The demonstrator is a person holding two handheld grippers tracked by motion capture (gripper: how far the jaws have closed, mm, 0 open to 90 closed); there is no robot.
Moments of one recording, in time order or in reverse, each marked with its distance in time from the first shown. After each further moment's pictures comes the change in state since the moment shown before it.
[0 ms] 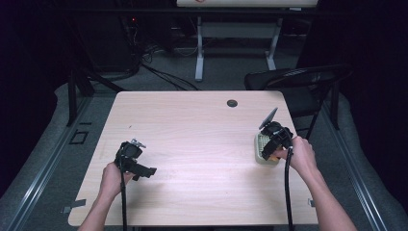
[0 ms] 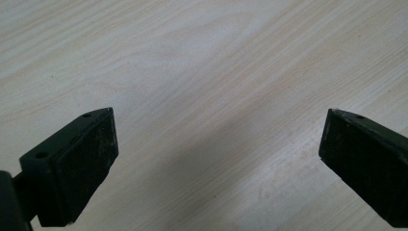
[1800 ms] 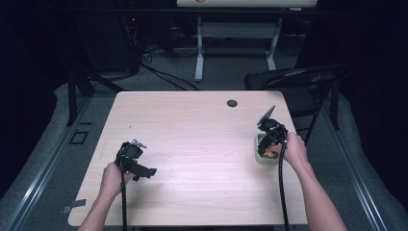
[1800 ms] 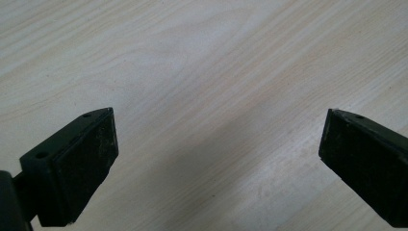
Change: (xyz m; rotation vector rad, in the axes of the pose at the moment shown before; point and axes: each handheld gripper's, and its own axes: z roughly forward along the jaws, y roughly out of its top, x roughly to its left) left arm -0.001 0.000 0.001 0.013 -0.003 0.009; right arm -0.026 0.026 0.039 0.012 0.070 0.060
